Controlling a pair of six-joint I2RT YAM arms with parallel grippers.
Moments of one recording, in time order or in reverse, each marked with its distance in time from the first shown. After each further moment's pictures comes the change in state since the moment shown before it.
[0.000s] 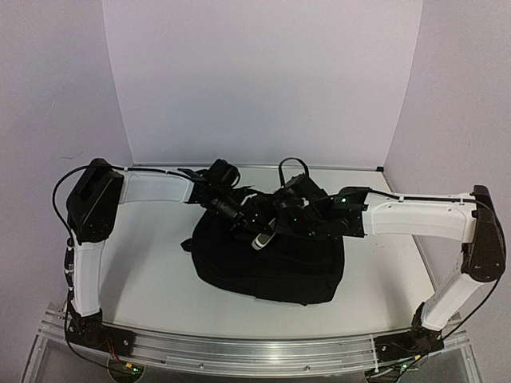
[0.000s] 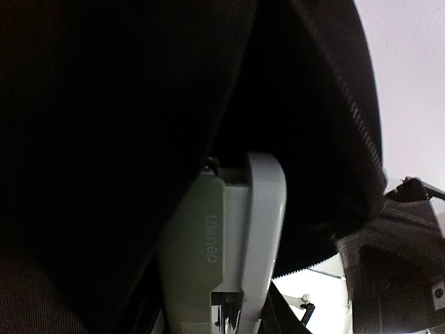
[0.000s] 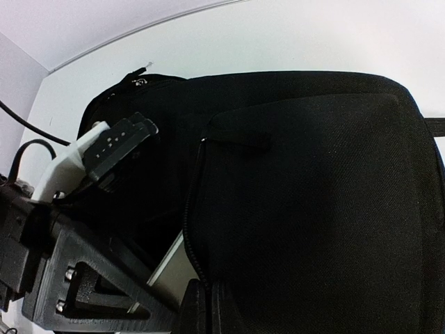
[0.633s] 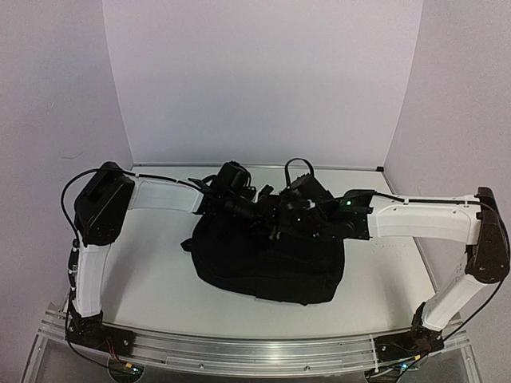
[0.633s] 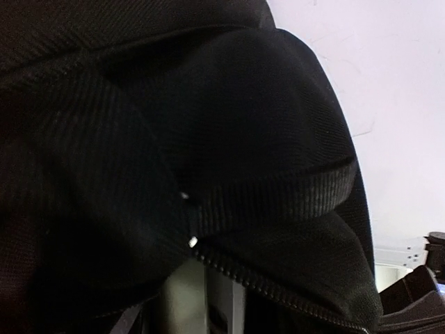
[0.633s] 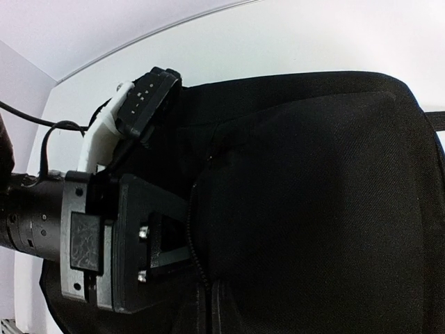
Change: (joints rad) left arm -0.060 0.045 -0.019 0.352 -0.290 -0.146; right arm -0.004 -0.035 -0.050 0.055 -0.008 0.029
